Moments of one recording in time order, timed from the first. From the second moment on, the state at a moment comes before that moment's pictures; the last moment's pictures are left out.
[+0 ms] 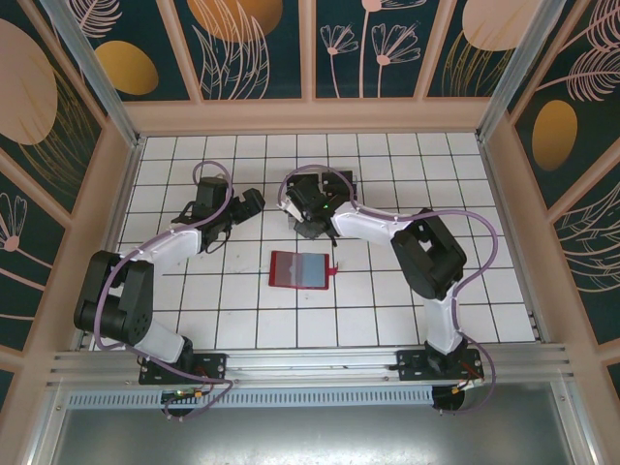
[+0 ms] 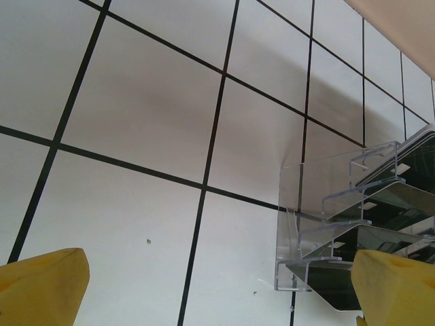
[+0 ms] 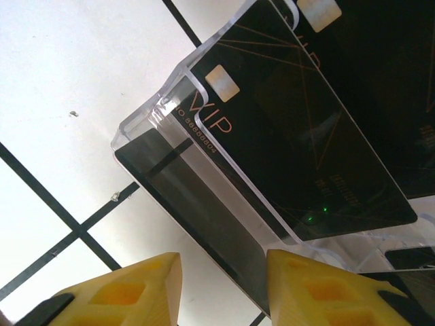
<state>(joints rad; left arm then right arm) -0.28 1.54 0.83 -0.01 0.10 -0.72 0.80 1.99 1.40 -0.43 0.25 -0.30</state>
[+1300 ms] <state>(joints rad) -0.28 1.55 0.83 -0.01 0.11 -0.72 0.83 2.01 1.44 -0.42 0.30 -0.39</state>
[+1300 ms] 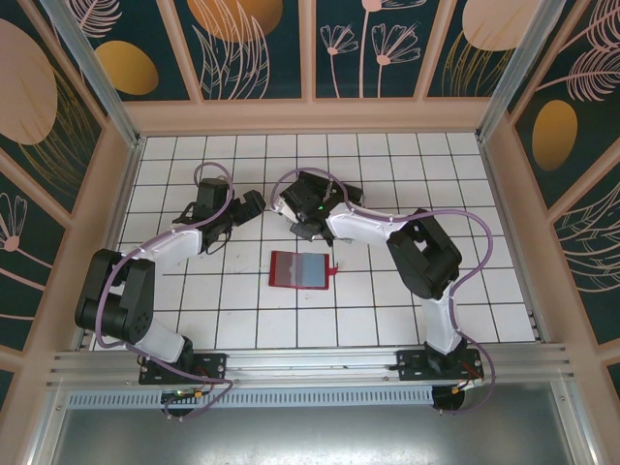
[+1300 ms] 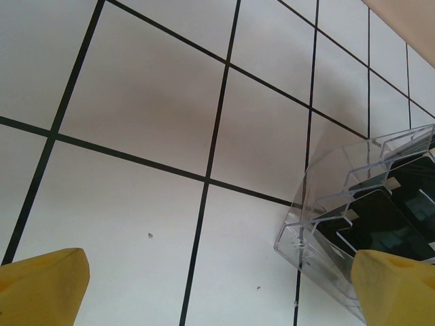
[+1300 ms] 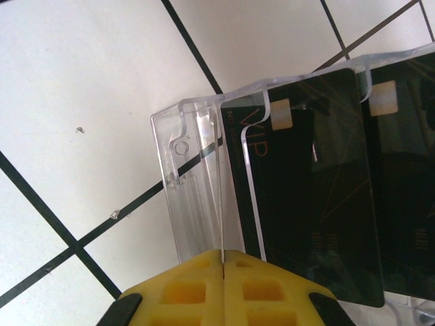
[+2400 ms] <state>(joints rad) -0.34 1.22 0.62 -0.10 0.08 -0.69 0.98 1.52 1.19 -0.38 0.14 0.26</state>
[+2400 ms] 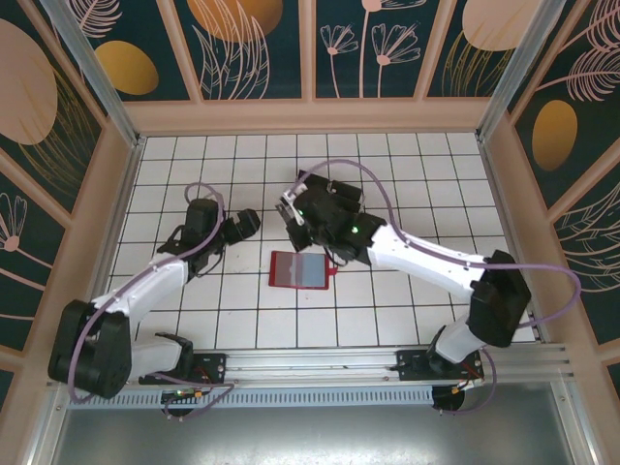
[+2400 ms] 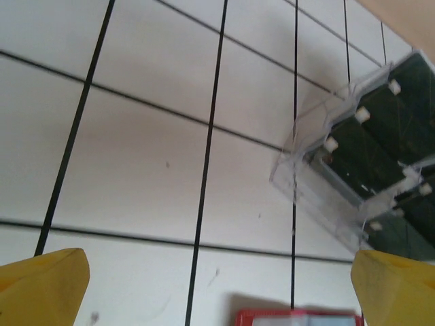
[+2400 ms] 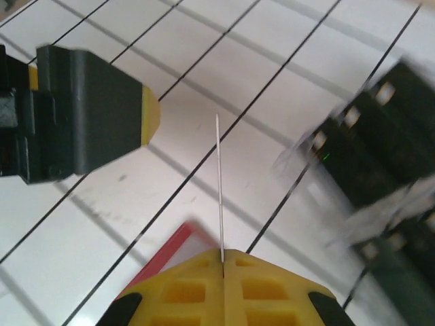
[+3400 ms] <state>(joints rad) -0.62 1.15 0.50 -0.19 -0.15 -0.74 0.88 1.43 0.57 0.16 -0.11 0.94</state>
